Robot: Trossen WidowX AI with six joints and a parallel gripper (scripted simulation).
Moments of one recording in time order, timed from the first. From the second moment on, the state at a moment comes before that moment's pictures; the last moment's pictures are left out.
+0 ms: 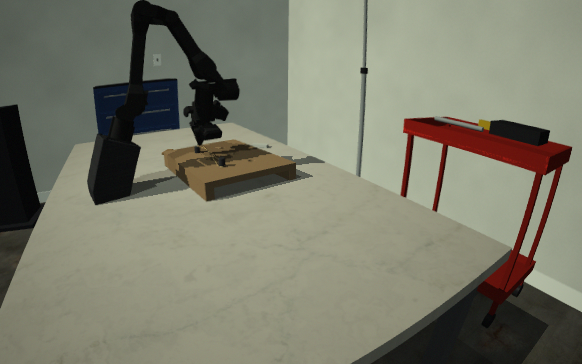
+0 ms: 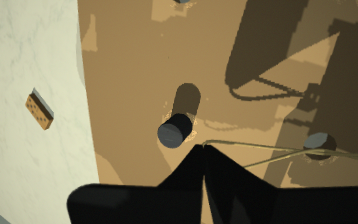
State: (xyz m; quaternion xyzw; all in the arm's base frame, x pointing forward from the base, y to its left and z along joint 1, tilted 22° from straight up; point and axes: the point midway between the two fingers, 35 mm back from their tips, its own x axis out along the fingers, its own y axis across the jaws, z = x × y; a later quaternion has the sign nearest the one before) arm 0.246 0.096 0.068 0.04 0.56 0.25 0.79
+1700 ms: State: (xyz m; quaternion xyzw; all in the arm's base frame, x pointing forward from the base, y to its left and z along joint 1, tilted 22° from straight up) arm 0.234 0.138 0.070 0.04 0.56 0.25 0.79
